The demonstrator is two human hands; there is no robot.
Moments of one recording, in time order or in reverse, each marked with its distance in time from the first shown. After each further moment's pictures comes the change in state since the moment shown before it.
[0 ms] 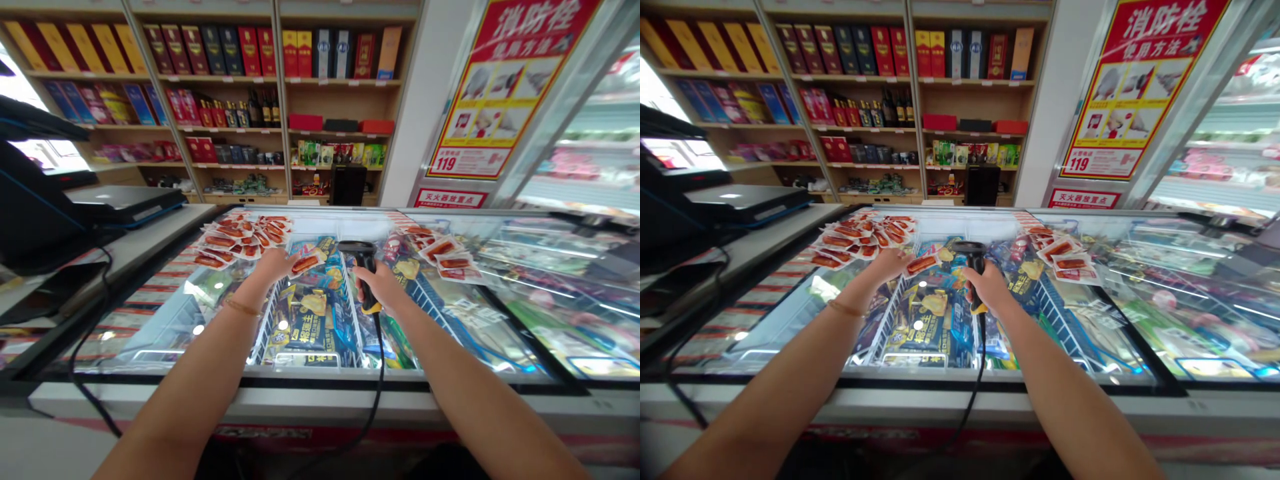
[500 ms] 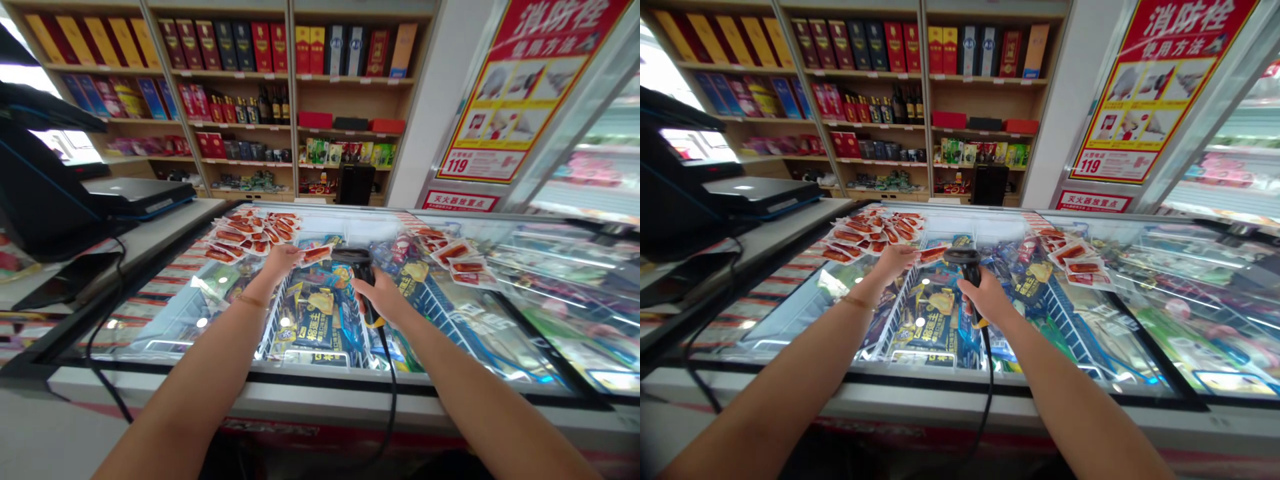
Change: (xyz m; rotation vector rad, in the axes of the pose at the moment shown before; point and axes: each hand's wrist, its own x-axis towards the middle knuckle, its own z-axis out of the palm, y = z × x) left_hand -0.004 -0.011 0.018 -0.822 0.041 -0.207; right_hand -0.017 0.005 0.019 -0.155 -0.128 -0.041
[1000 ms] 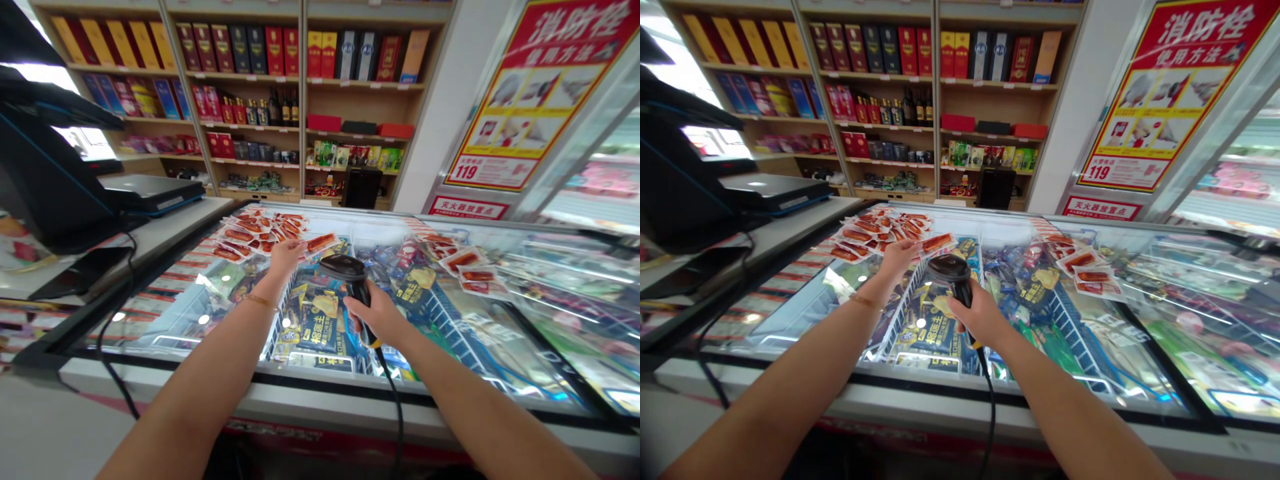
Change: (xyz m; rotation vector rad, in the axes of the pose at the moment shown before) left_hand 0.004 0.005 0.004 -0.306 0.113 -0.023; right_hand -0.020 -0.008 0.023 -0.135 -0.116 -0.061
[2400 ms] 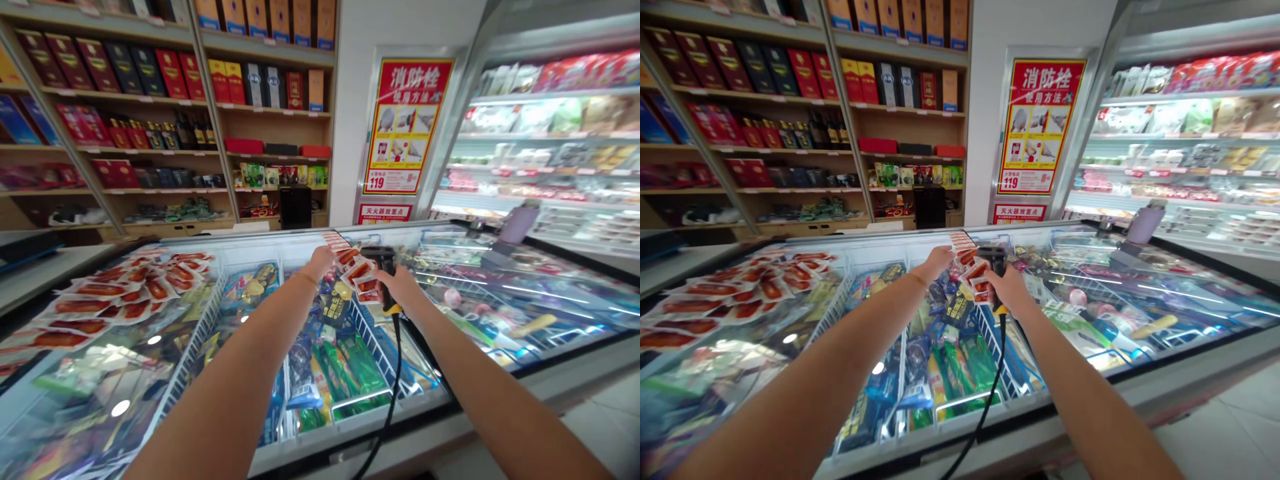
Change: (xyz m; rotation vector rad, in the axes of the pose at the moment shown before) left_hand 0.004 0.043 0.352 0.196 -0.434 0.078; right_hand -0.014 0.036 -0.268 0.053 0.639 0.141
